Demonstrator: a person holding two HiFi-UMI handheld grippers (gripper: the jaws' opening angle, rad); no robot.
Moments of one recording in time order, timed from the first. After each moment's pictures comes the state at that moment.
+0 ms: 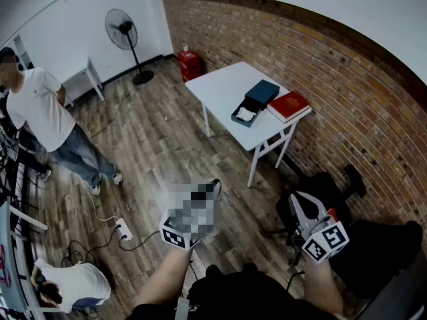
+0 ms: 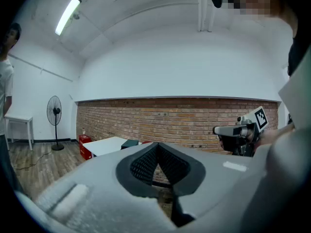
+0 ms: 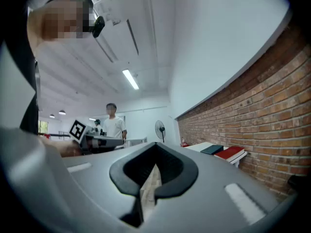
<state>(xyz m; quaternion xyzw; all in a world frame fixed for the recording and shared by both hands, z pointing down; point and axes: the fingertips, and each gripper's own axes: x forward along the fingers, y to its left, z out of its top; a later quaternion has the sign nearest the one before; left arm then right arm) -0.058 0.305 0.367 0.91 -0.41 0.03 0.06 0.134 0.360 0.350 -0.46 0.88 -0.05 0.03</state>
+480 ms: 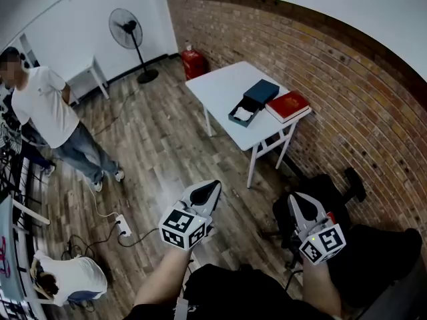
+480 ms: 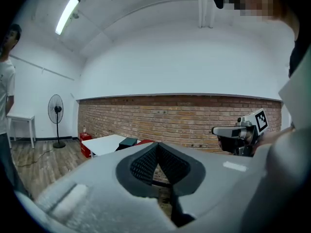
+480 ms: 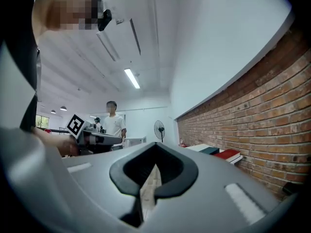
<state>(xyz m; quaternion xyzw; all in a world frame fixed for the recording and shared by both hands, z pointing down) -0.012 0.313 0.374 0.91 -0.42 0.04 0.07 0.180 0.361 0.358 -0.46 0.89 -0.03 0.03</state>
